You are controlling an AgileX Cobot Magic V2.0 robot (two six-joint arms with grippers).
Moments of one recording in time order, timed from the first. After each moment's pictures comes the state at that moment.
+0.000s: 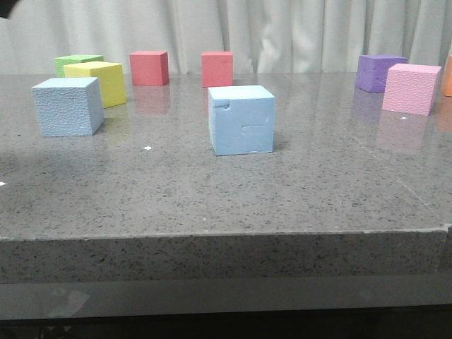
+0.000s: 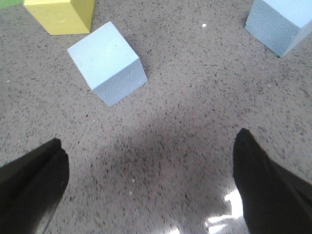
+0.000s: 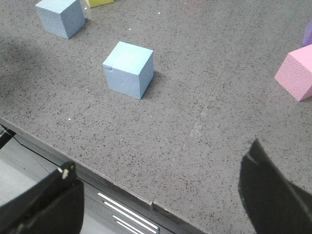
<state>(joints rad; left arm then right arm) -0.39 1.17 -1.17 0.00 0.94 0.21 0.33 0.62 -0.91 0.19 0.90 -0.16</state>
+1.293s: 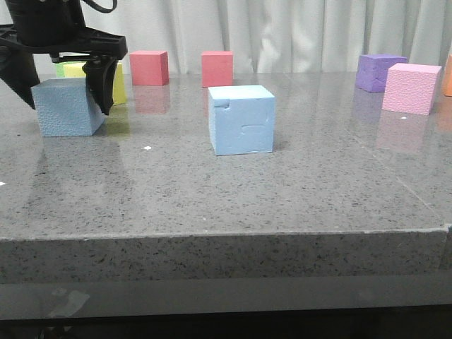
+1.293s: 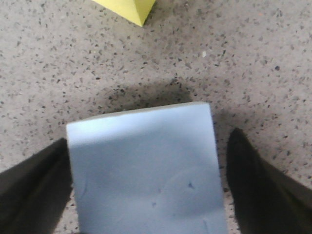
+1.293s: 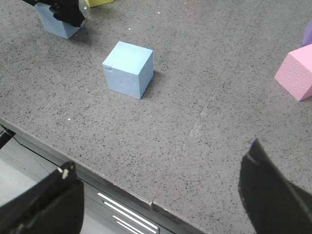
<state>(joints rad) -0.34 1.89 -1.64 0.12 1.05 -0.28 0.33 0.62 -0.91 0.19 0.90 -0.16</state>
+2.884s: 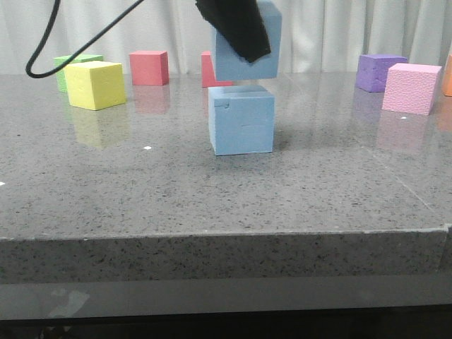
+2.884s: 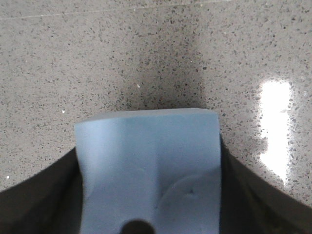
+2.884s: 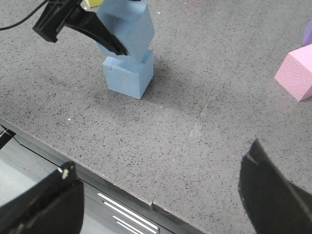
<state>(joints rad) -0.69 1.95 -2.04 -0.11 1.26 0.91 0.33 0.62 -0.91 0.20 0.90 -0.16</state>
